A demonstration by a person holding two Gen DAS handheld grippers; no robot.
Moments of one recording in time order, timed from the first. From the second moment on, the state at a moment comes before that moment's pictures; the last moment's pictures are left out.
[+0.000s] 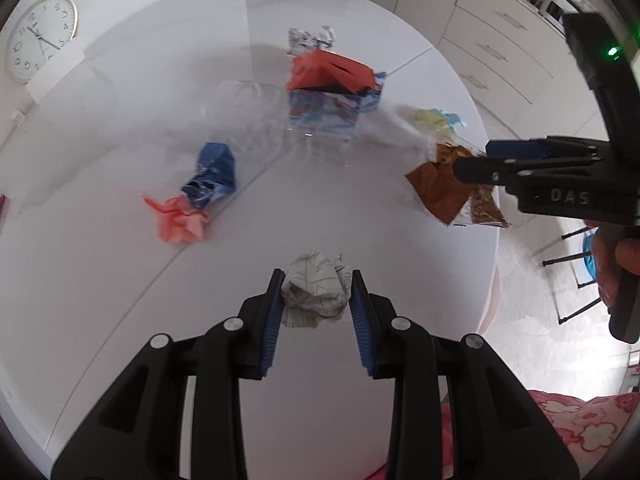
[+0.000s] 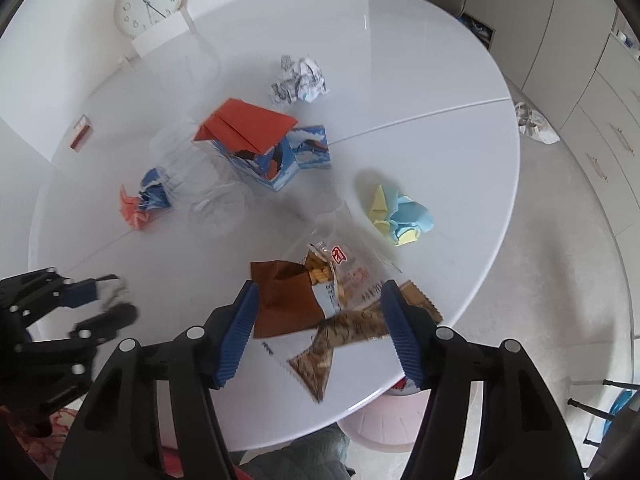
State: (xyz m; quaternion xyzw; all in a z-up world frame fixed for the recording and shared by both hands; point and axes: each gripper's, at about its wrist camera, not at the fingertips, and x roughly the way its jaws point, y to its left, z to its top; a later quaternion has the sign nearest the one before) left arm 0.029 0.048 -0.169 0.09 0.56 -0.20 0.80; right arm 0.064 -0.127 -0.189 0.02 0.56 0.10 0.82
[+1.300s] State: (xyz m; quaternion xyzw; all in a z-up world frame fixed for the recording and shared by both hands) left arm 0.033 0.064 -0.141 0.07 0.54 -0.20 0.81; right arm 0.042 -0.152 -0.132 0.11 0.51 0.13 0.84
